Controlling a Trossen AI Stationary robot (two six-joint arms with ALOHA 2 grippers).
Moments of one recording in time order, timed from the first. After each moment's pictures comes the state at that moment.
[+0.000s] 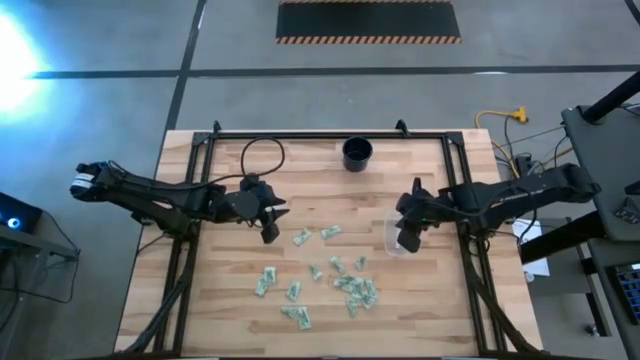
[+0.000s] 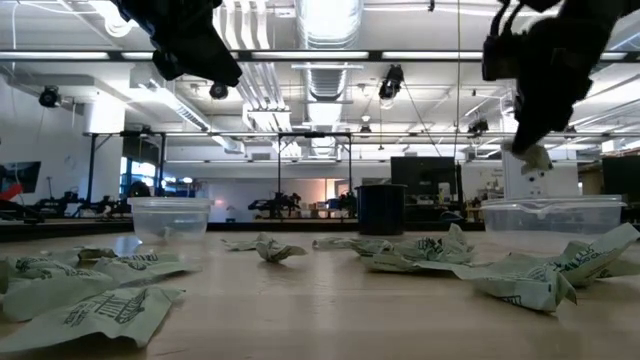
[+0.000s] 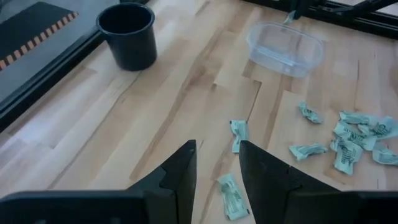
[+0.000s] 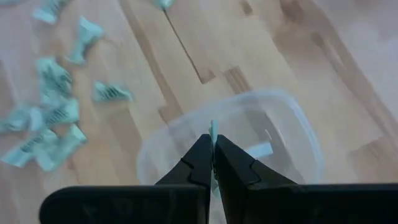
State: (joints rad) left arm -0.16 1.09 0.88 -0.43 -0.43 -0.40; right arm 0.13 1.05 0.70 -0.73 0.11 0.64
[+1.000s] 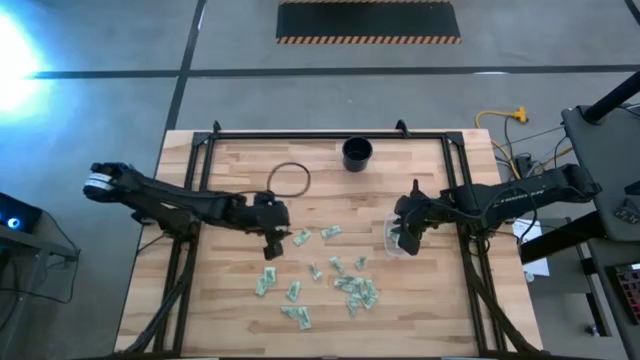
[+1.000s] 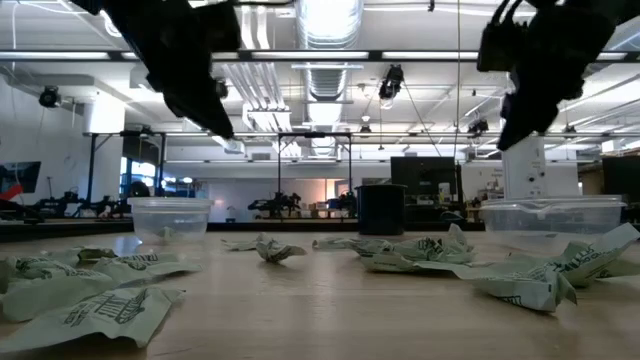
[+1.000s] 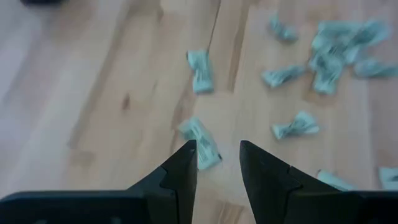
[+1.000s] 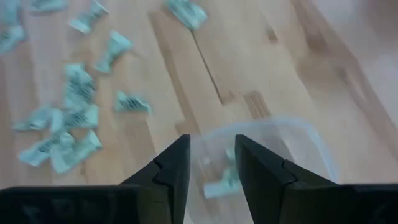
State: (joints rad) left arm -0.16 1.29 0.87 -0.44 -0.19 -0.35; right arm 0.13 1.03 0.67 -0.60 0.10 0.53
